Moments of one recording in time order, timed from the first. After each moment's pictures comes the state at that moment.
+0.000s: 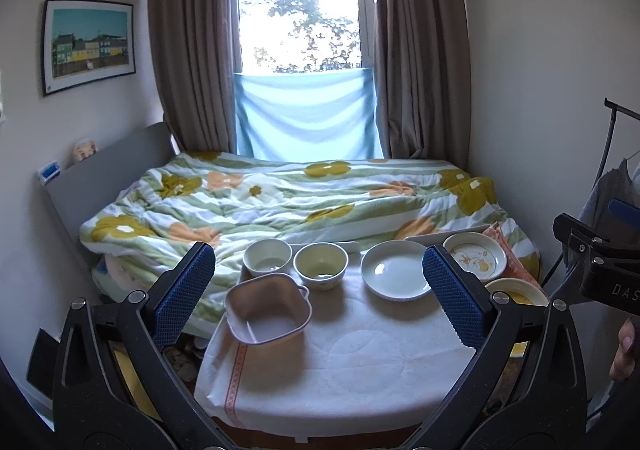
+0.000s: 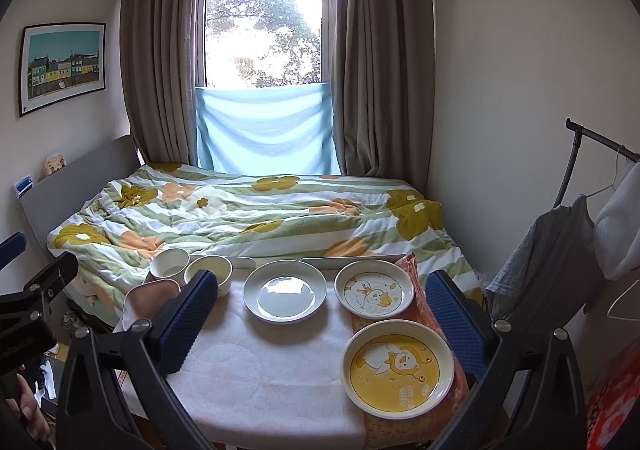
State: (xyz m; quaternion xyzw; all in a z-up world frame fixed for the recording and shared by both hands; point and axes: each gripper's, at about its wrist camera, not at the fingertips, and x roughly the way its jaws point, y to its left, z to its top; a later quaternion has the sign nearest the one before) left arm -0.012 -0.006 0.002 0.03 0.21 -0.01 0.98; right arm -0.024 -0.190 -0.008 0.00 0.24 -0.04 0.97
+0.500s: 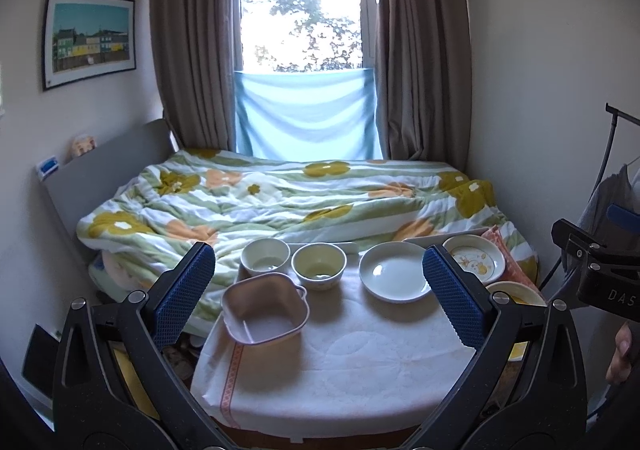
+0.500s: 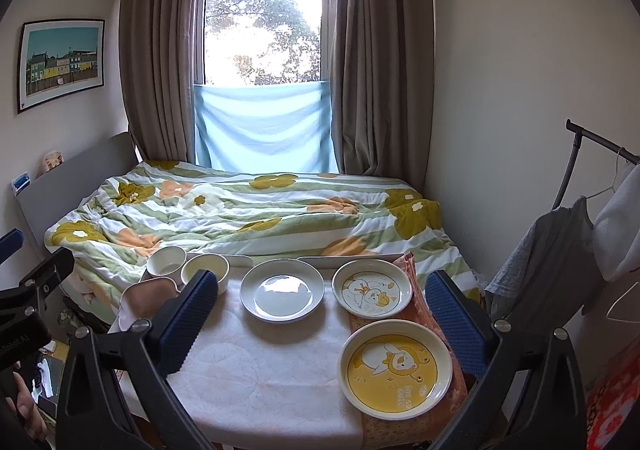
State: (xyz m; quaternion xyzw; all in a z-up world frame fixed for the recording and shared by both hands) left arm -0.007 -0.005 0.001 0.03 0.22 -0.01 0.98; right arm -0.021 -0.191 -0.010 0.00 0.24 -0.05 0.97
